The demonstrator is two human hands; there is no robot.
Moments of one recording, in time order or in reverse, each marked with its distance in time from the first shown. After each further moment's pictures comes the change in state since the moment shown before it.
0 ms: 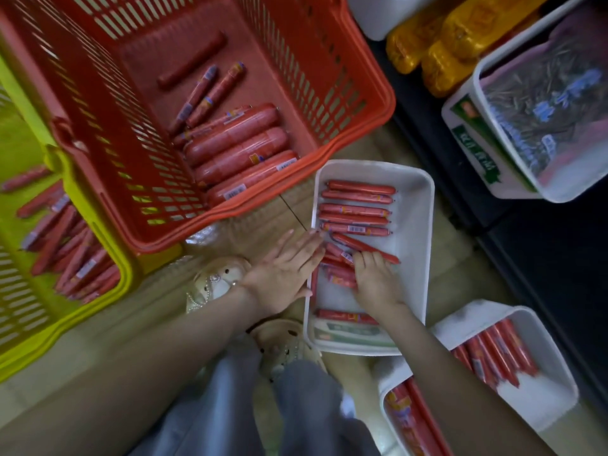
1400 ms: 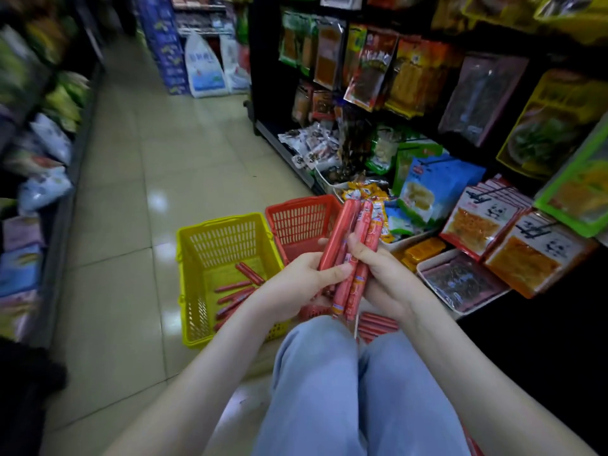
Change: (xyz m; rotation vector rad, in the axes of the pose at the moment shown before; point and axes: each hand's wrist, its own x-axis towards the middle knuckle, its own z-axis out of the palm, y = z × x) left_hand -0.240 0.118 -0.454 -1.661 0.427 -0.417; right_hand -0.299 -0.220 -0.456 1.833 -0.119 -0.427
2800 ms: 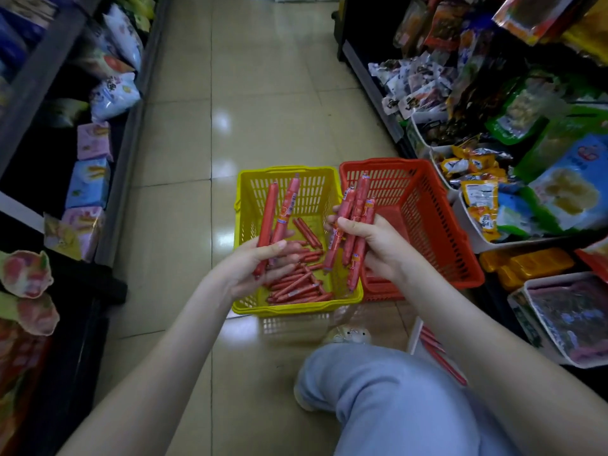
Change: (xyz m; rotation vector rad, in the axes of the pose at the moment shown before) left_hand 0.013 -0.087 -0.226 -0.561 0.516 -0.199; right_hand 0.219 0.108 0.032 -0.053 -0.095 0.288
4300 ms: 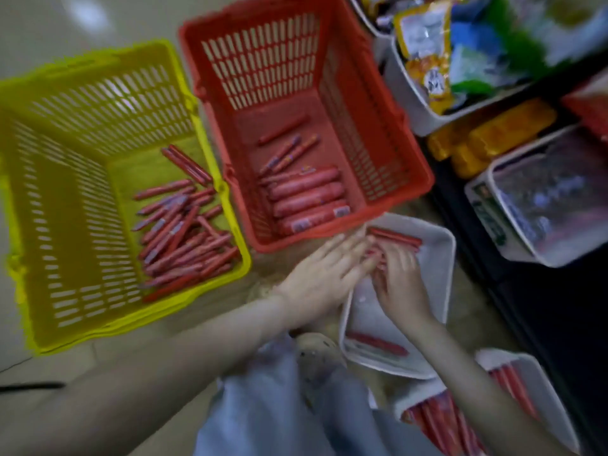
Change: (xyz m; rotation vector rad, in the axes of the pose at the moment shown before) left_hand 0.207 -0.278 0.145 1.889 -0.558 1.248; right_hand -0.046 0.206 -0.330 -1.371 0.584 -0.188
